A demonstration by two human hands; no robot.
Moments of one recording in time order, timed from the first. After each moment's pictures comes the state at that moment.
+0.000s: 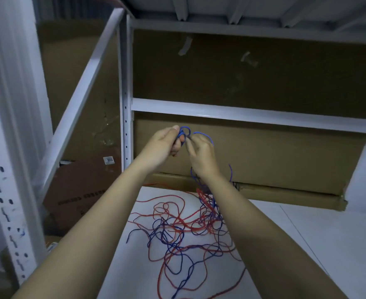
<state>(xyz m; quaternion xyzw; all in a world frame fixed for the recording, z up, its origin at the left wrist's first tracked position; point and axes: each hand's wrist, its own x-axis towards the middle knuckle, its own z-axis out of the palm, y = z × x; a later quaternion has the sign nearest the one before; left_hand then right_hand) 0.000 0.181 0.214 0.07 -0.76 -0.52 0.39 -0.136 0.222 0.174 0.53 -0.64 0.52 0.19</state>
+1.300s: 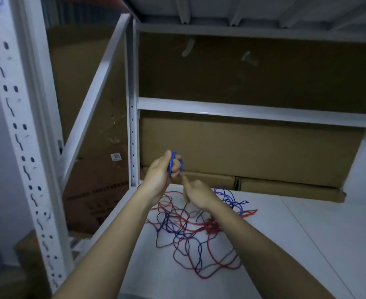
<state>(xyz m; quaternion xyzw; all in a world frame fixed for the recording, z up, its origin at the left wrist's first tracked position) 0.022 0.195 0.148 0.05 -0.57 -0.72 0.38 -0.094 0.262 0.106 0.50 -0.79 0.33 -0.11</state>
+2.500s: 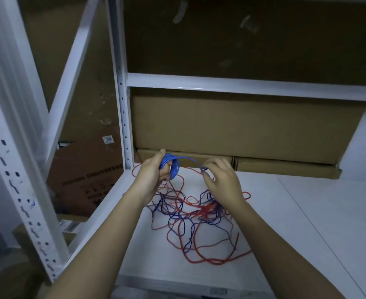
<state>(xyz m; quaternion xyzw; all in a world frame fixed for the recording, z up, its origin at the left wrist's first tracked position) 0.025 0.192 0.101 0.15 -0.58 -0.72 0.33 -0.132 0.314 0.063 0.55 -0.70 0.38 0.27</state>
